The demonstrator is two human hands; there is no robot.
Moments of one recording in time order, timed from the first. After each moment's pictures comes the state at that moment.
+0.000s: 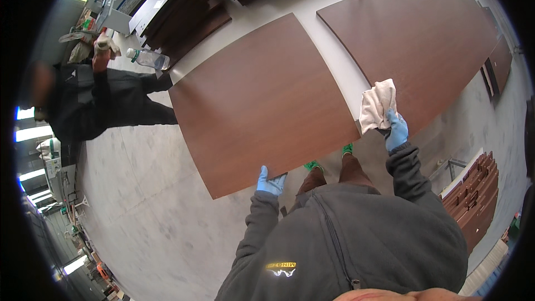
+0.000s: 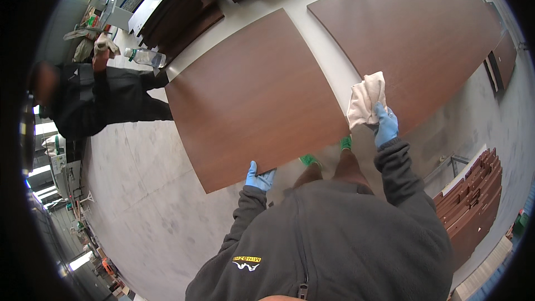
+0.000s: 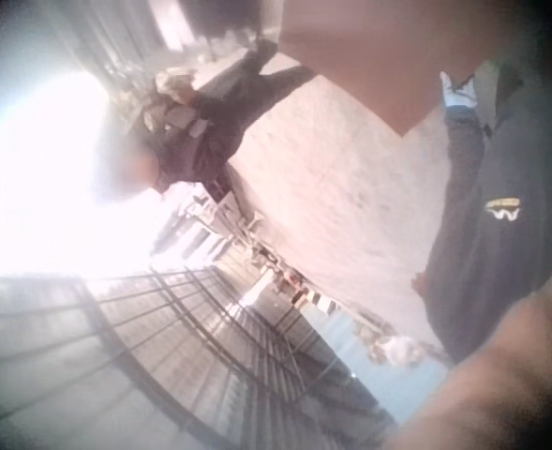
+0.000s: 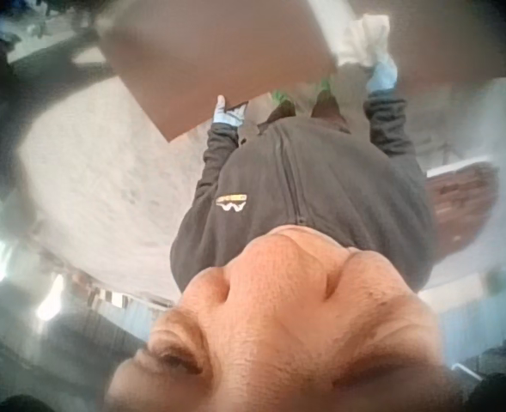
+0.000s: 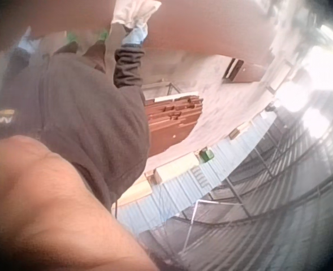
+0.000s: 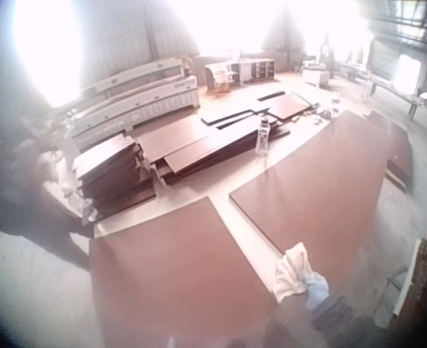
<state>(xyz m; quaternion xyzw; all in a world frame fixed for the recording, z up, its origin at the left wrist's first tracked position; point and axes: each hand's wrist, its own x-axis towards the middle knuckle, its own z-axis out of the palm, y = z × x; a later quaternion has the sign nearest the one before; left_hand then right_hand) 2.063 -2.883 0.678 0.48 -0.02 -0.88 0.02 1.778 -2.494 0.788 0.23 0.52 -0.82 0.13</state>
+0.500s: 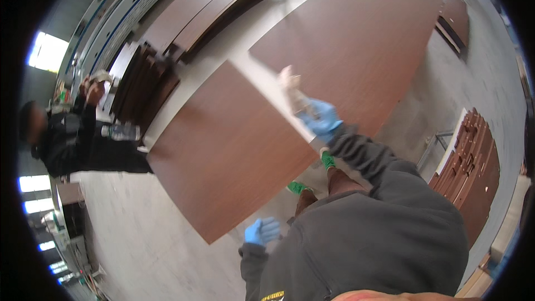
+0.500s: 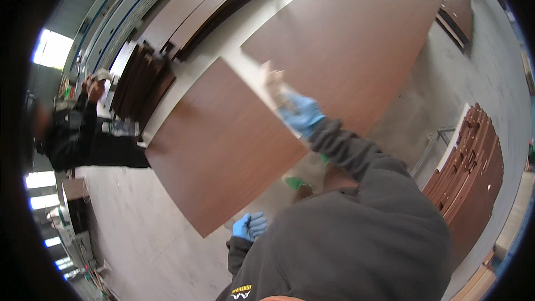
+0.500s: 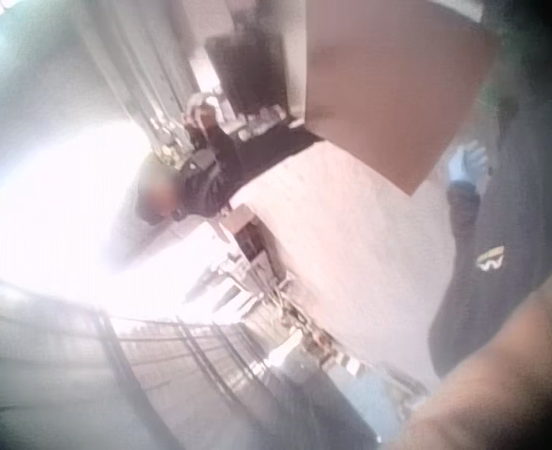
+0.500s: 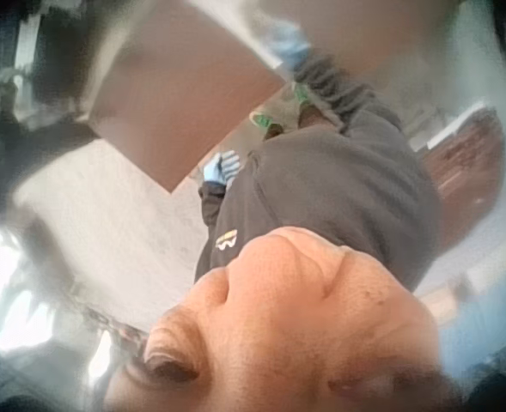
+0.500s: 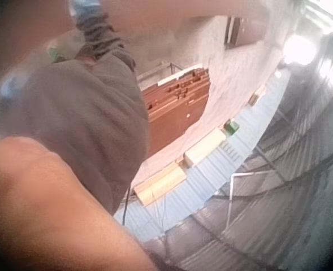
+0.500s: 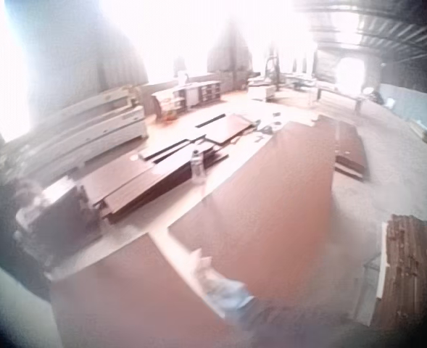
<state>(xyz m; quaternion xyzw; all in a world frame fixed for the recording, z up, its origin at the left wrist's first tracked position) 2.078 -2.844 0.782 0.53 -0.30 -0.74 -0.29 1.719 -2.540 0.852 -0.10 0.84 -0.54 0.03</state>
